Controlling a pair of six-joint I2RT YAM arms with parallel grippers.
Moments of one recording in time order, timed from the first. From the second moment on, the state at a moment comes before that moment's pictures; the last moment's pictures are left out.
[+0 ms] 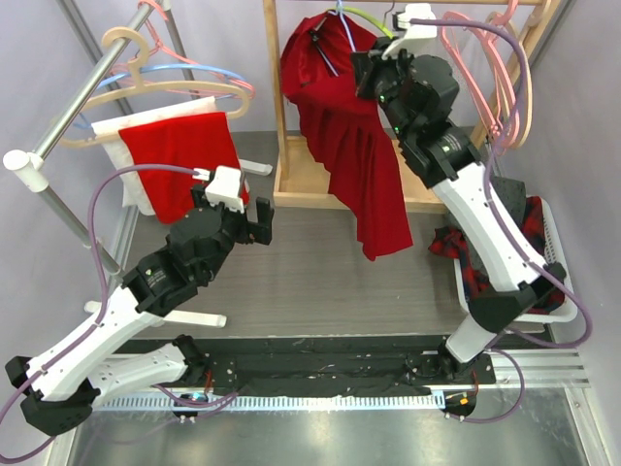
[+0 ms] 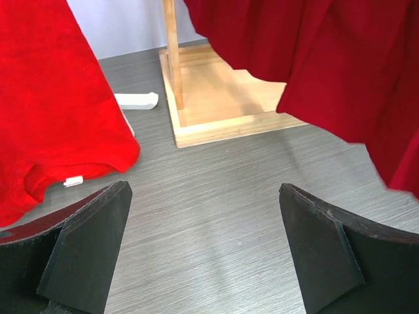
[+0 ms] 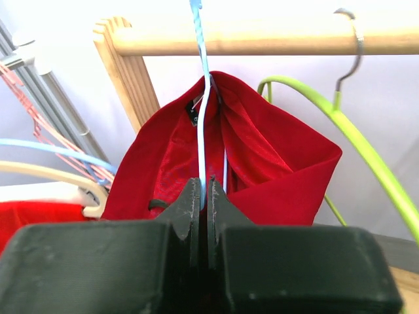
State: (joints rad) left arm -0.87 0.88 1.10 -0.43 -0.56 -0.15; right arm 0.58 1.60 2.03 -0.22 0.25 0.13
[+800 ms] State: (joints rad) left arm -0.87 0.87 1.07 -0.42 -0.56 -0.19; right arm 0.58 1.81 2.10 -0.17 0.11 0.23
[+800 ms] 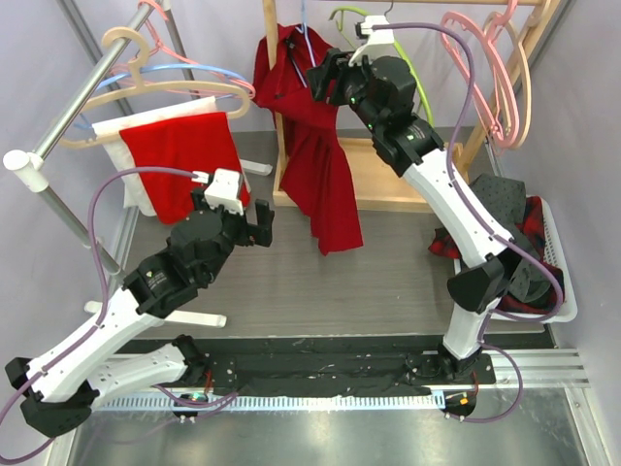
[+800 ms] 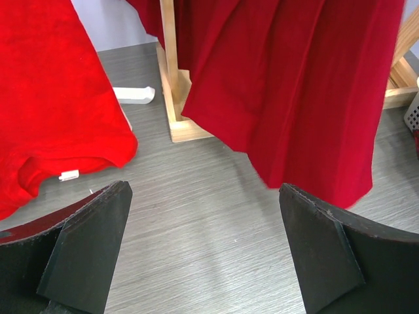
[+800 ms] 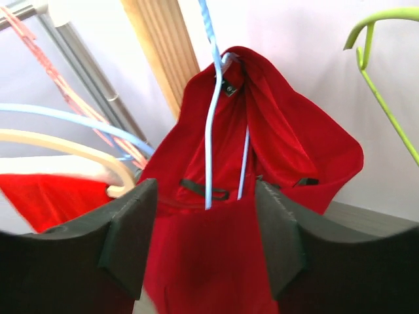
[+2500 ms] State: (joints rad) left arm -0.87 0.97 0.92 -0.42 -0.20 -0.31; right arm 0.13 1.33 0.97 -0.52 0.69 0.47
